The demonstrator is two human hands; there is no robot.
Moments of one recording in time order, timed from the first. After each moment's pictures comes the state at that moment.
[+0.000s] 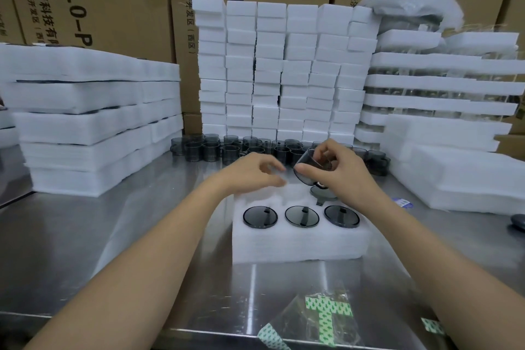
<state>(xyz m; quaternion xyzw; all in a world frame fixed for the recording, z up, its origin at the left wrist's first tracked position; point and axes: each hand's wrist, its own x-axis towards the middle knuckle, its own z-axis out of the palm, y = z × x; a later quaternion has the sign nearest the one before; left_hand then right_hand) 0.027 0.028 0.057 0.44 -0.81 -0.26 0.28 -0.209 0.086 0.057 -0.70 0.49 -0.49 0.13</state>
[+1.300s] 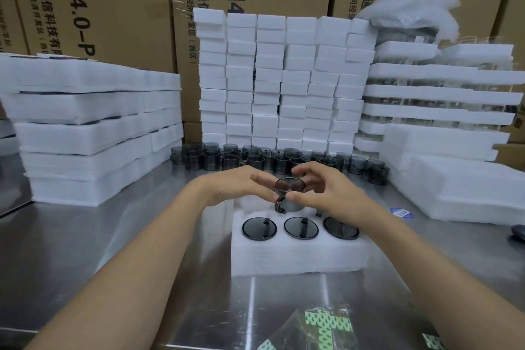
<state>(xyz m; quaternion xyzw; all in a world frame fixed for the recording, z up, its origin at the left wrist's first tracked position) 0.050 0.027 0.067 0.34 -0.83 -0.40 0.18 -0.204 0.083 0.053 -0.77 0.46 -0.39 0.22</state>
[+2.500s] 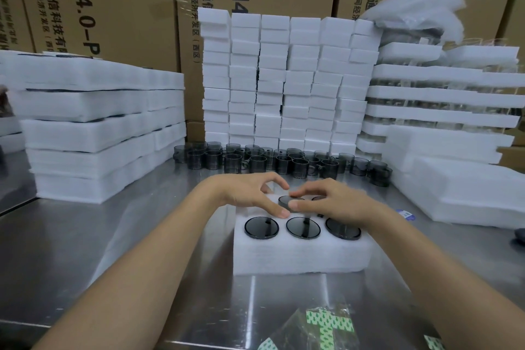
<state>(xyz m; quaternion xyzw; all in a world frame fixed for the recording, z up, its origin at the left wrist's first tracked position) 0.039 0.040 0.069 0.46 -0.82 -0.33 0.09 -0.211 0.077 0.056 -0.78 0.51 -0.24 0.25</state>
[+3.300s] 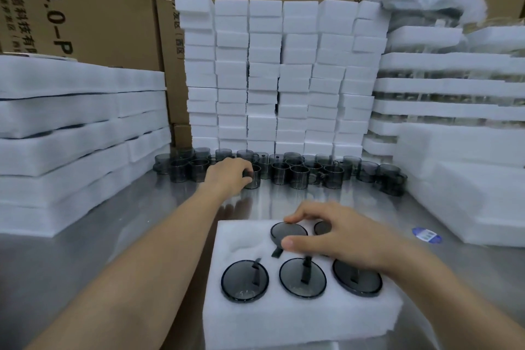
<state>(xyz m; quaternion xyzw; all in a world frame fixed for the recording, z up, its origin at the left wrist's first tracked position) 0.033 -0.128 0.035 0.60 -0.78 0.05 0.20 -0.217 0.068 0.045 -0.78 0.52 -0.24 0.23</state>
